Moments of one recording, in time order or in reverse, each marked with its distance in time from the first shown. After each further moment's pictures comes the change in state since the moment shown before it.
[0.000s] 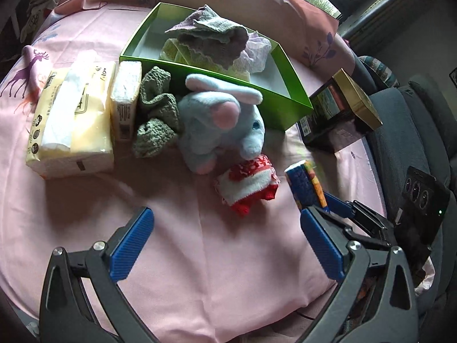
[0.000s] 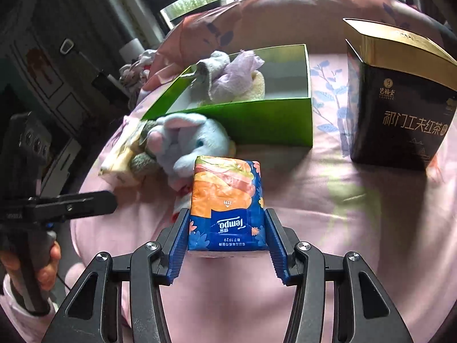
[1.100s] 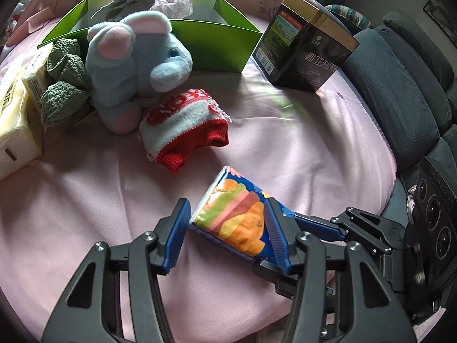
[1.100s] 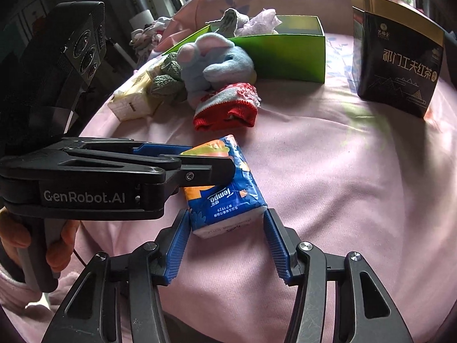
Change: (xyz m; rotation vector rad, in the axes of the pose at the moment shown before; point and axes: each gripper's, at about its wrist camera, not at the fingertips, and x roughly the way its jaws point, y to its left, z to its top) left arm 0.058 -0.051 -0.045 0.223 0.060 -0.006; right arm 0.009 0.021 -0.071 -0.048 0.030 -0.055
